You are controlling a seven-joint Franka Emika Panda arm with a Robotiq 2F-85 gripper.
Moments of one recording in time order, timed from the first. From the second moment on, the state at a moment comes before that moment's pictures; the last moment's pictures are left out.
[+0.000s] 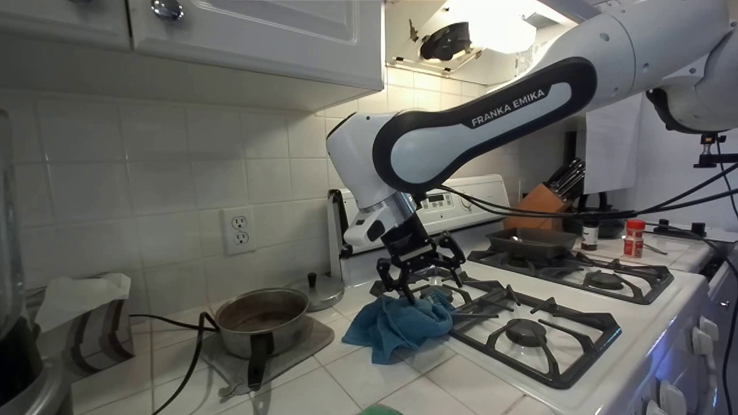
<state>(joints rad) 0.51 0.97 0.15 -0.95 -0.40 1.48 -1.58</state>
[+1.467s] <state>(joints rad) 0.52 0.97 0.13 -0.97 -0.45 1.71 -1.67</state>
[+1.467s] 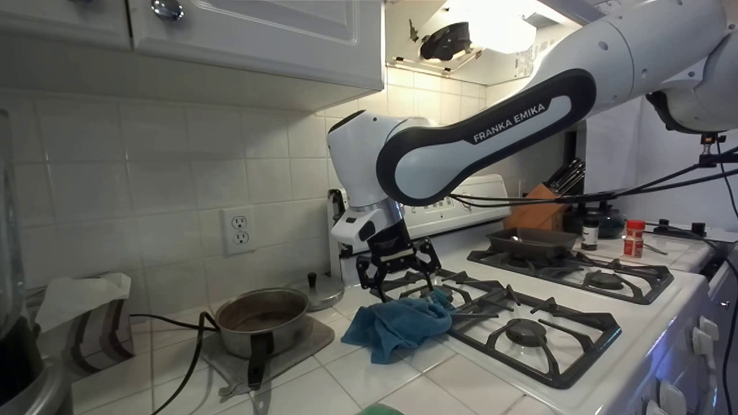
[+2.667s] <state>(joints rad) 0.47 0.97 0.26 -1.04 -0.40 1.82 -2.11</state>
